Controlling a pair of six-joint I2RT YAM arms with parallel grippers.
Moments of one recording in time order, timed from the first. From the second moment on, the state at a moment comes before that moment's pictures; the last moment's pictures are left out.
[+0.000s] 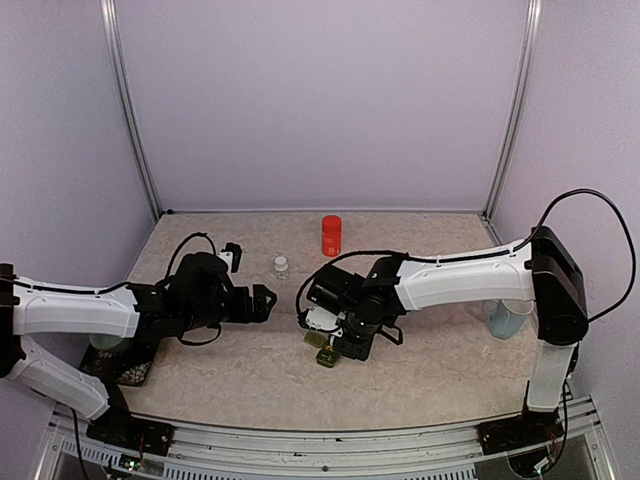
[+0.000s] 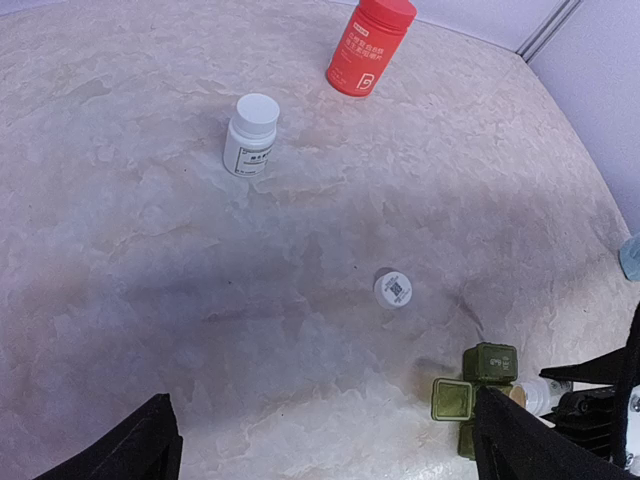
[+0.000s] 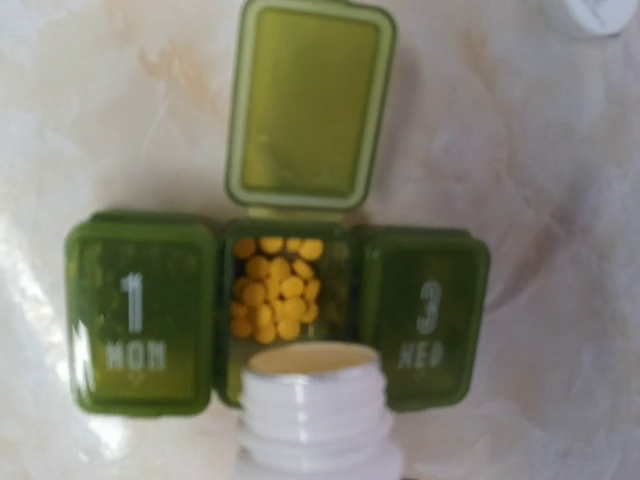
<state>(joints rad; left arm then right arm) -0.85 1.31 0.66 0.04 -0.25 -0.58 1.11 1.93 1.41 -0.78 0.22 -0.19</state>
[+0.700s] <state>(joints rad) -0.85 1.31 0.69 0.01 -0.26 -0.58 1.10 1.65 1.02 -0.33 0.19 -0.12</state>
